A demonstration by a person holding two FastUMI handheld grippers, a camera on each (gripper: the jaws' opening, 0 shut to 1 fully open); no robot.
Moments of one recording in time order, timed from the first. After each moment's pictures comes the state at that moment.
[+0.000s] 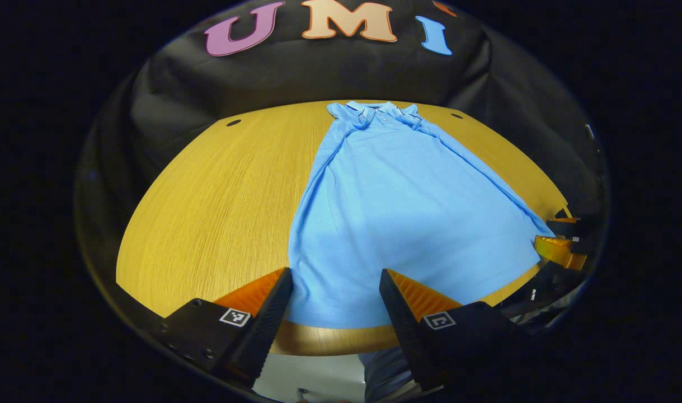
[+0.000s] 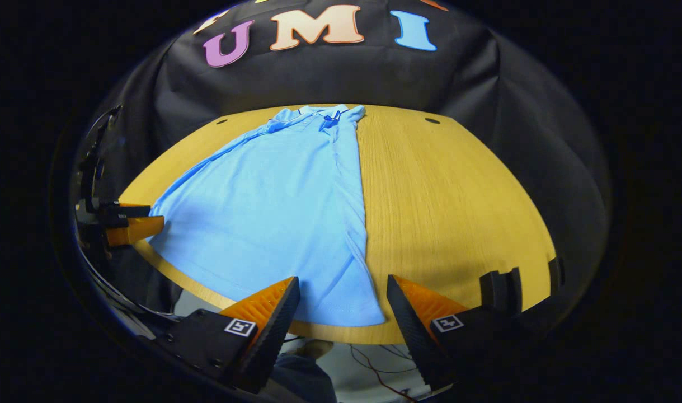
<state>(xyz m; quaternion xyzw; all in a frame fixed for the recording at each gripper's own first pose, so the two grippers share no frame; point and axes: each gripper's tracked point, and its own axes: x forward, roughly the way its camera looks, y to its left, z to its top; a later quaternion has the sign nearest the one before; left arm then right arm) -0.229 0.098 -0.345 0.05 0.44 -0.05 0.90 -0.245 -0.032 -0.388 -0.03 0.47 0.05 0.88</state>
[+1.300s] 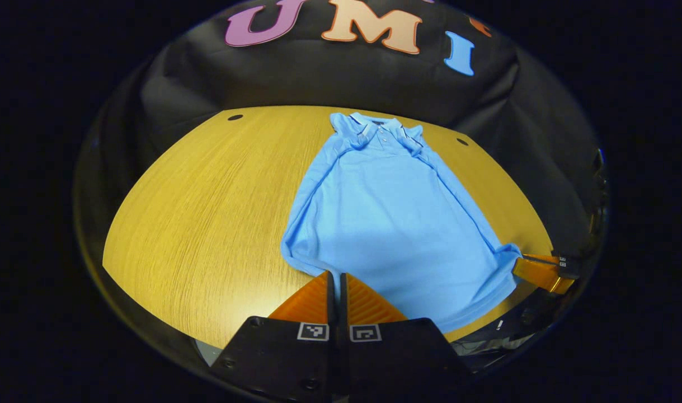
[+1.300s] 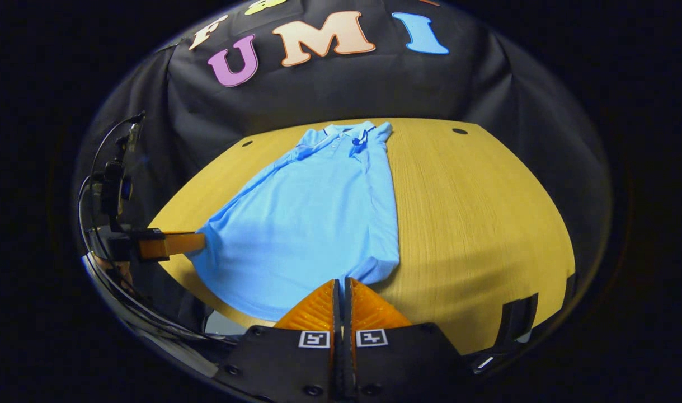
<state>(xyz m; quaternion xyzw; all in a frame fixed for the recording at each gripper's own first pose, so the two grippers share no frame) -0.184 0.063 -0.312 -0.03 0.43 -0.03 0.90 -0.195 0.015 -0.349 0.02 0.45 0.11 0.89</state>
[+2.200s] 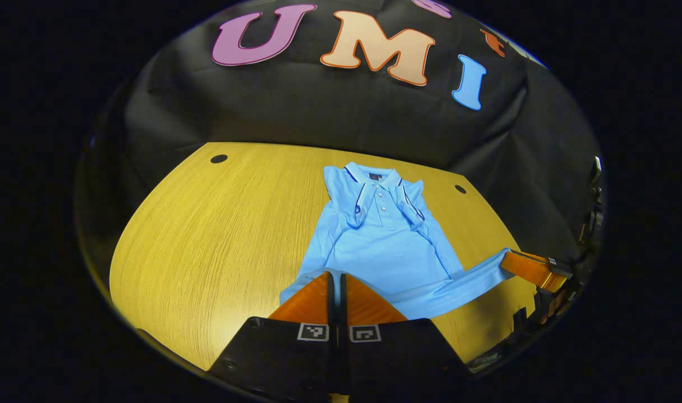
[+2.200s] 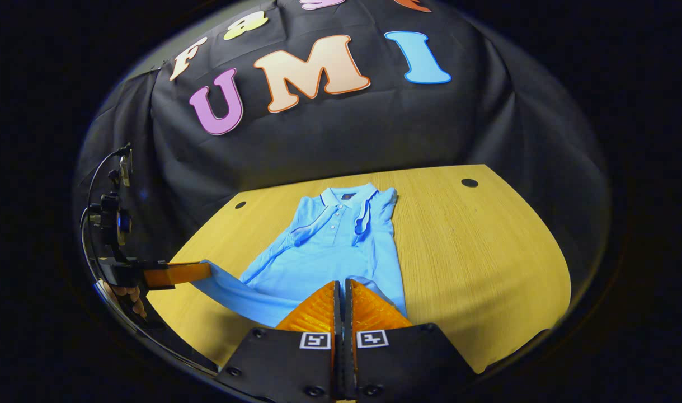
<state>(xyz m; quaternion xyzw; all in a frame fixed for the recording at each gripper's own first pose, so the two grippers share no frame) -0.040 0.066 -0.252 -0.05 0.38 -0.05 0.92 -0.034 0.042 -0.299 0.07 0.36 0.09 0.93</state>
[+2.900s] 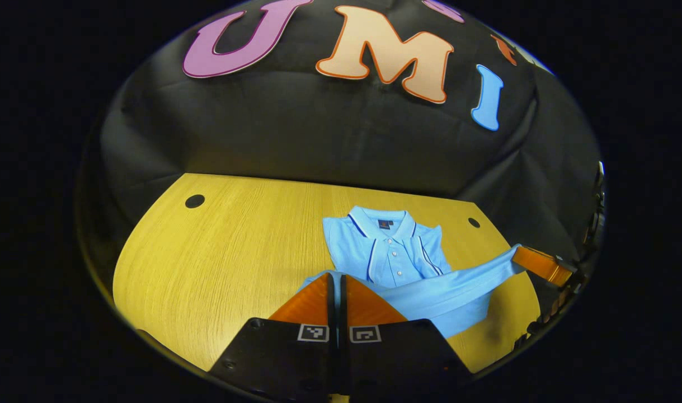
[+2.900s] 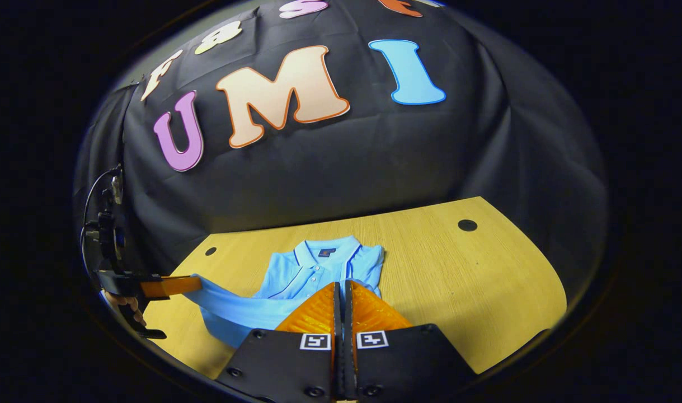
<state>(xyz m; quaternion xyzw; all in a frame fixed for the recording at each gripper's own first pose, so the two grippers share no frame) 0.119 0.081 -0.247 -0.06 0.34 -0.07 0.94 0.121 0.034 -0.298 0.09 0.29 0.03 0.95</state>
